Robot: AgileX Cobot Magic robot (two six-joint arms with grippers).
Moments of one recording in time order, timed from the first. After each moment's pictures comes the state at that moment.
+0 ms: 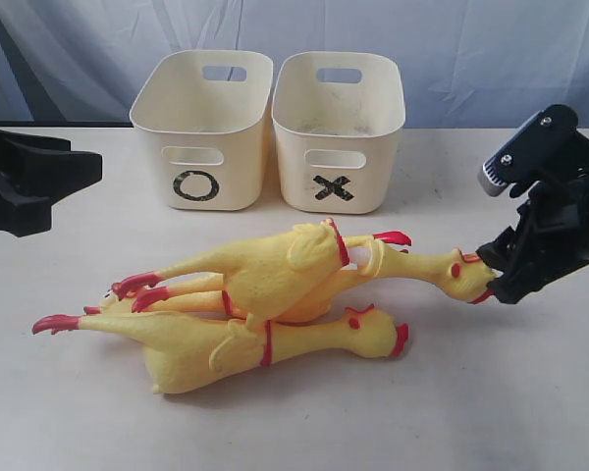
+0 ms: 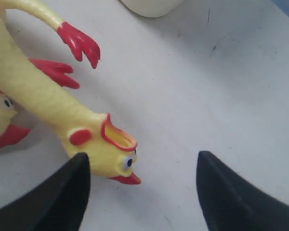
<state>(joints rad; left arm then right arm) -0.02 1.04 -0.61 1.75 -0.64 -1.64 0.22 1.33 -0.67 0.24 0.32 -0.80</state>
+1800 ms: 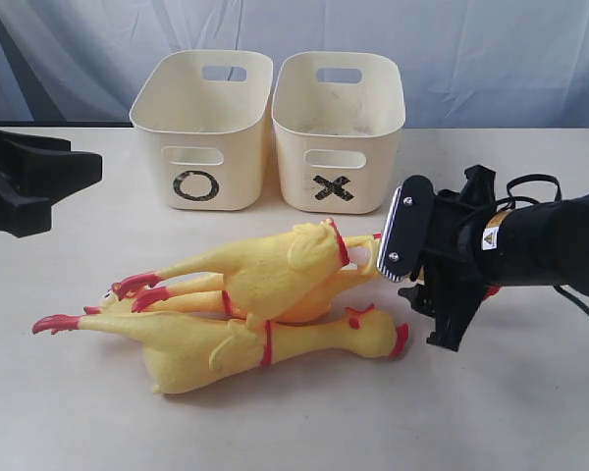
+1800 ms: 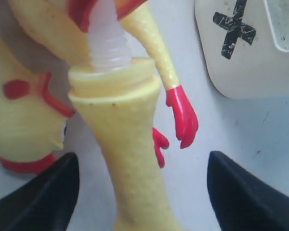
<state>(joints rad) -0.02 1.04 -0.61 1.75 -0.64 -1.64 0.48 1.54 -0.67 0.04 0.09 -0.95</state>
